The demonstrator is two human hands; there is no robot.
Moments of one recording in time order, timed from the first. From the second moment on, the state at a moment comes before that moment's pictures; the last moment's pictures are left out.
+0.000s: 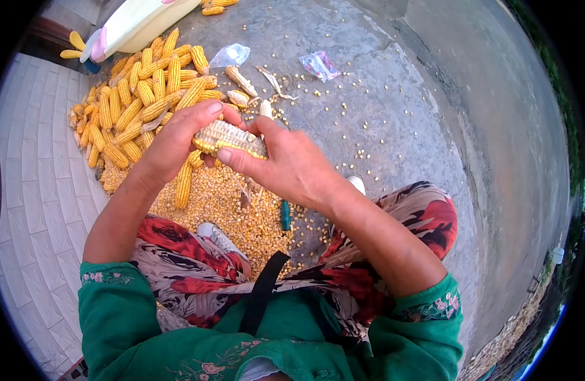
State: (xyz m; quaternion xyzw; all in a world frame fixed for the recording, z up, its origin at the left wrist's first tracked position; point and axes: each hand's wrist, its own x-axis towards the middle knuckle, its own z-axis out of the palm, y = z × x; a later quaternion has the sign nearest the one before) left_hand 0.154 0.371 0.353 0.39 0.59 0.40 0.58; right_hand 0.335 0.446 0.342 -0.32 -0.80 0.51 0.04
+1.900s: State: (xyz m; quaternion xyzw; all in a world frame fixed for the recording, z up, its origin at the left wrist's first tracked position) left_hand 0.141 0.372 0.358 0.38 0.60 0.44 0.55; right_hand 0.339 0.448 0.341 -0.32 -0.66 0.67 0.07
